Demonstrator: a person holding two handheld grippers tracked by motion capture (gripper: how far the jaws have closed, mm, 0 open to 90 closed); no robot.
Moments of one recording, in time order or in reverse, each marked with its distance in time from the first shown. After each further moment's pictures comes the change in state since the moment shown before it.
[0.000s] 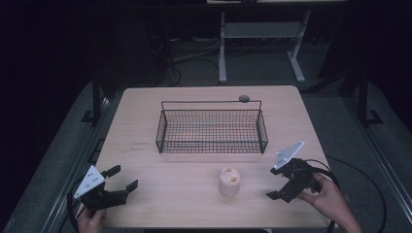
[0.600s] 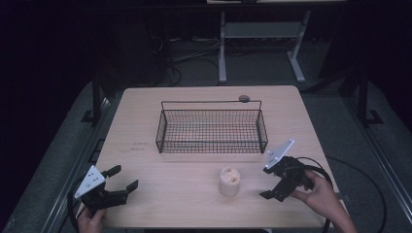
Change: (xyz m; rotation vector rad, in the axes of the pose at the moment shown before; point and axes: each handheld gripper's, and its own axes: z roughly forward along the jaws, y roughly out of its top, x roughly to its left) left arm -0.001 0.000 0.001 0.001 -0.004 0.003; right arm 0.006 0.022 0.005 0.022 0.017 -0.039
